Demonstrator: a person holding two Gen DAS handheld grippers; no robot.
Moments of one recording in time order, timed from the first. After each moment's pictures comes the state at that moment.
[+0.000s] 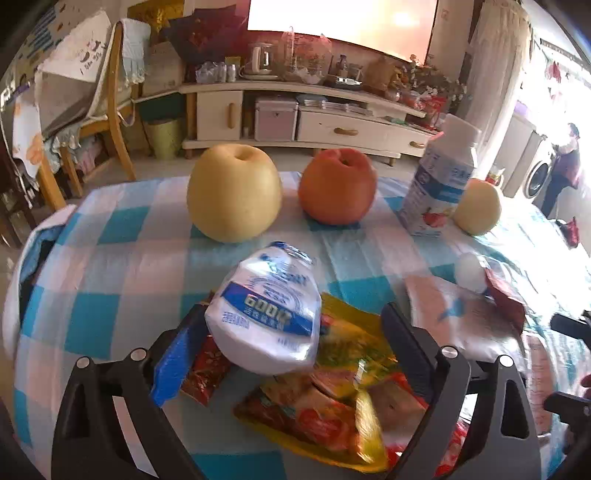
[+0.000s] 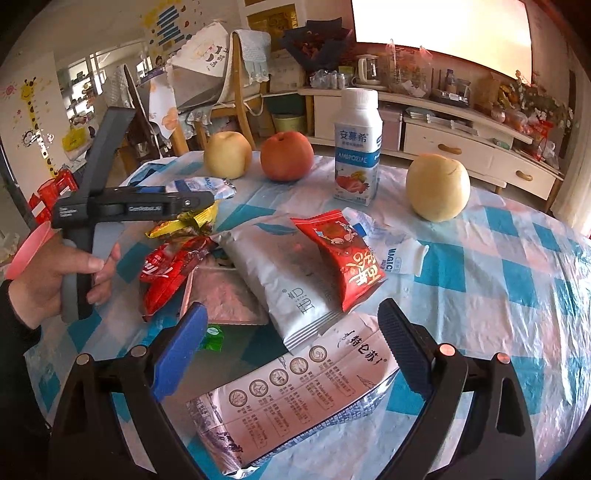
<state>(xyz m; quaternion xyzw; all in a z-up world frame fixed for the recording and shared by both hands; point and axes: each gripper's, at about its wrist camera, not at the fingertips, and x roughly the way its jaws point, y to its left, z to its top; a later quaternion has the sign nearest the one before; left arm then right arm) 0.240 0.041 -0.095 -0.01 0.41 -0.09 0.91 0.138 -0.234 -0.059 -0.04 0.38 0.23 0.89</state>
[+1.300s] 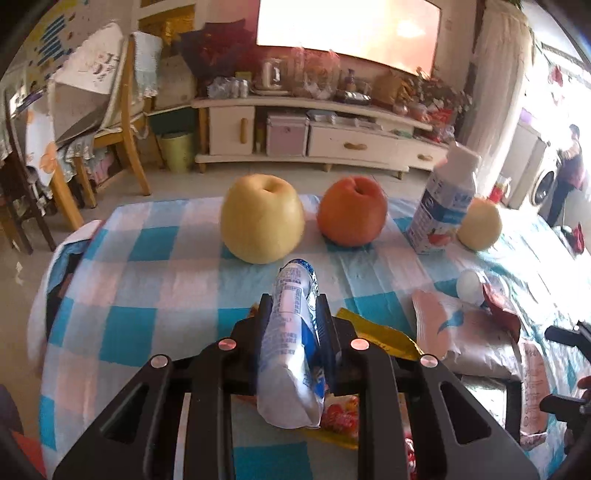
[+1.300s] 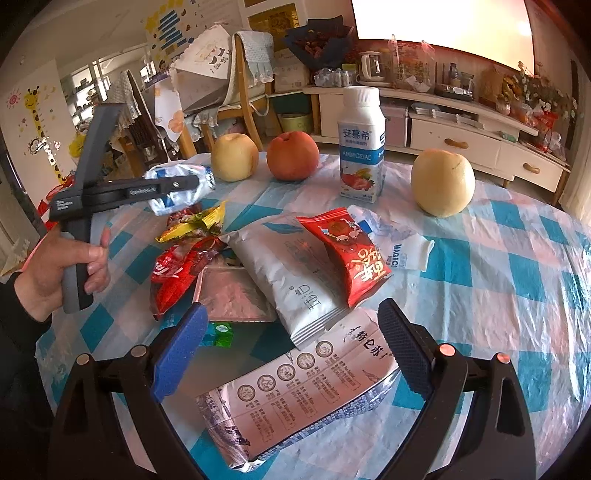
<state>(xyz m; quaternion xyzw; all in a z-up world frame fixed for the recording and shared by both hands) 0.226 0.061 -0.067 -0.02 0.38 -0.08 0.92 0.136 -0.239 -0.059 -0.02 0.39 0.25 0.89</state>
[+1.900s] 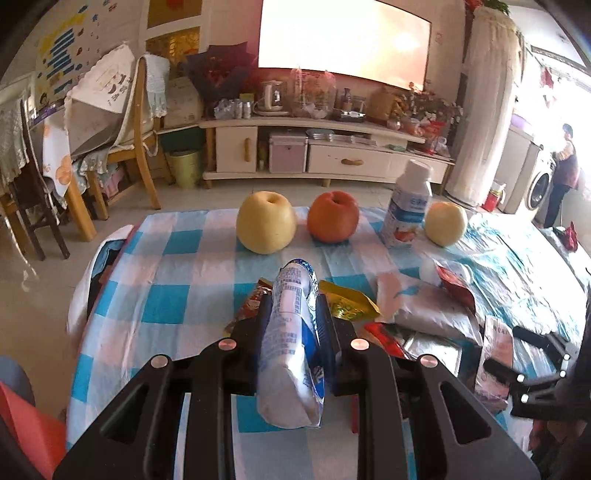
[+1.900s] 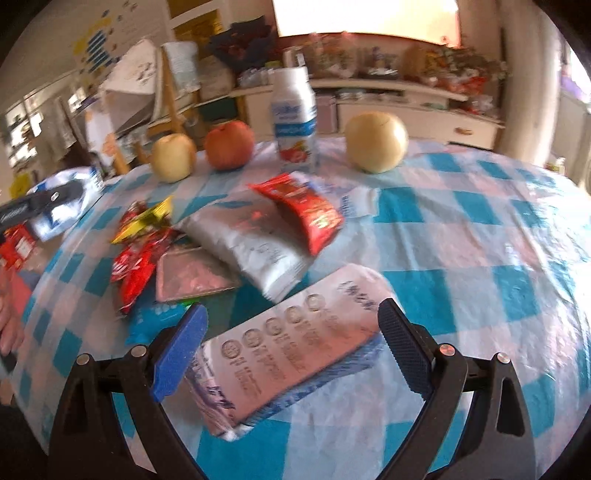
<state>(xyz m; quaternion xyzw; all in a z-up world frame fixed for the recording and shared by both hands) 0.150 0.058 -0.027 -0.01 0.35 -0.08 0.93 0.098 -0.241 -0.072 0.02 0.38 0.07 0.92</state>
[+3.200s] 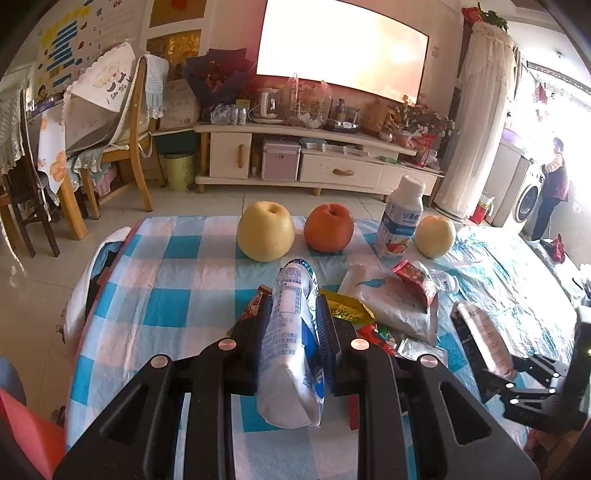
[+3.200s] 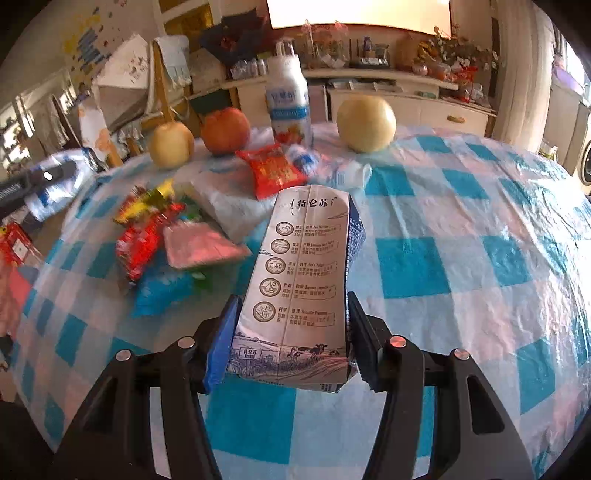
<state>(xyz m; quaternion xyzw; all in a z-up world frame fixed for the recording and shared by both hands) 0.144 0.075 -0.020 -0.03 0.33 -0.09 0.94 0.080 -0.238 -0.069 0.03 0.41 0.09 0.91</state>
